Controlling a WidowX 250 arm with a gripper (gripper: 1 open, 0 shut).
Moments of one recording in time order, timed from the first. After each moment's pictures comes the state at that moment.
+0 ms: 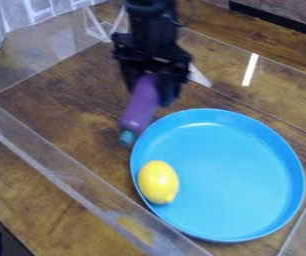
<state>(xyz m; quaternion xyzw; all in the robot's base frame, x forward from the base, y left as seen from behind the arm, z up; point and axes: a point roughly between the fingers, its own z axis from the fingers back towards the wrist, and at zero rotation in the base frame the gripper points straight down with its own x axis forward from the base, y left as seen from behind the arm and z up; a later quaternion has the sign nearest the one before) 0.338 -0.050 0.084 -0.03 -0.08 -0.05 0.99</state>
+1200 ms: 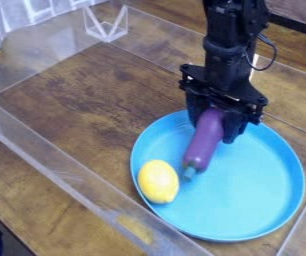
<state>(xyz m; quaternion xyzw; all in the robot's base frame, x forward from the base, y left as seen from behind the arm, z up) 0.358 -0.089 0.055 -0.02 -0.07 -0.10 0.99</state>
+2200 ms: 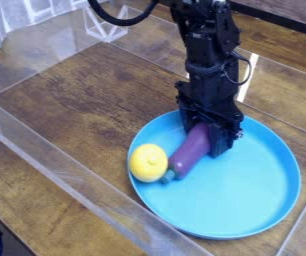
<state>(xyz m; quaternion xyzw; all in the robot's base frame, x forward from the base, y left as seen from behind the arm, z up) 0.359 -0.074 0.024 -0.05 -0.07 -0.19 0.98</state>
